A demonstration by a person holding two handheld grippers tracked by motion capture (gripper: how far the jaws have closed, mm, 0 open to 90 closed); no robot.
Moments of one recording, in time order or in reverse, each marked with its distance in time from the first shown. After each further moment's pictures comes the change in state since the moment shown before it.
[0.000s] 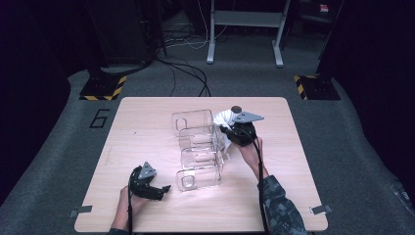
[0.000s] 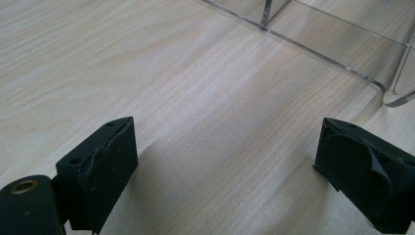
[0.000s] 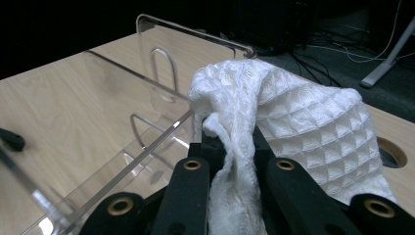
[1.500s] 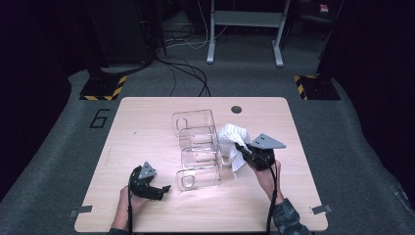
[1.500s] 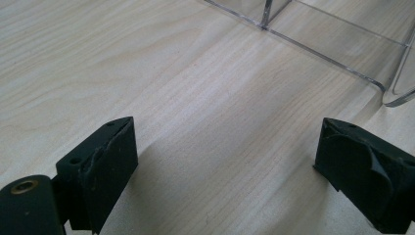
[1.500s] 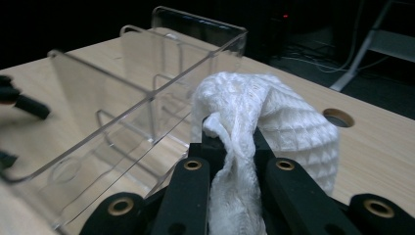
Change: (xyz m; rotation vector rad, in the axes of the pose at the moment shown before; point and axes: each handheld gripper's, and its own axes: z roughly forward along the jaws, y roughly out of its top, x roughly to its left) left arm 0.000 0.000 0.001 -0.010 0.007 -0.002; right arm 0.028 -0.039 -0.074 -0.064 -0.115 -0.004
